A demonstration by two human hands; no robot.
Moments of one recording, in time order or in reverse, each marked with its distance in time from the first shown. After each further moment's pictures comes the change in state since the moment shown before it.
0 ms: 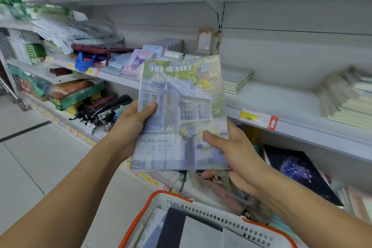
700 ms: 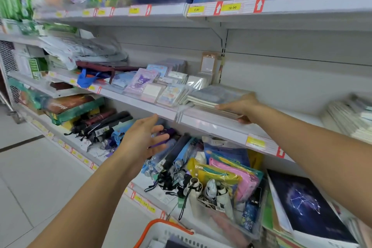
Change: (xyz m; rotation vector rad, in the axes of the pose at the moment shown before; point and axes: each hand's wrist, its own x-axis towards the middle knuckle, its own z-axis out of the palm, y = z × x) left_hand 0.016 0.014 0.010 -0.037 0.147 -0.137; right_hand 0.210 -0.077 -0.073 -0.911 0.525 0.235
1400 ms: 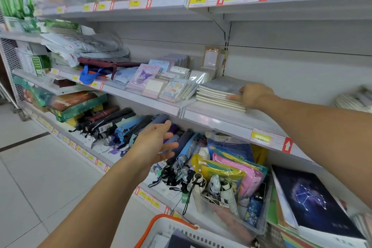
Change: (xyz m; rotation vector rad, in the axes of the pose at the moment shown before) left_hand -0.003 -0.016 0.008 0.165 0.023 -0.087; right_hand 0.052 0.015 -0.016 -0.861 0.099 -0.418
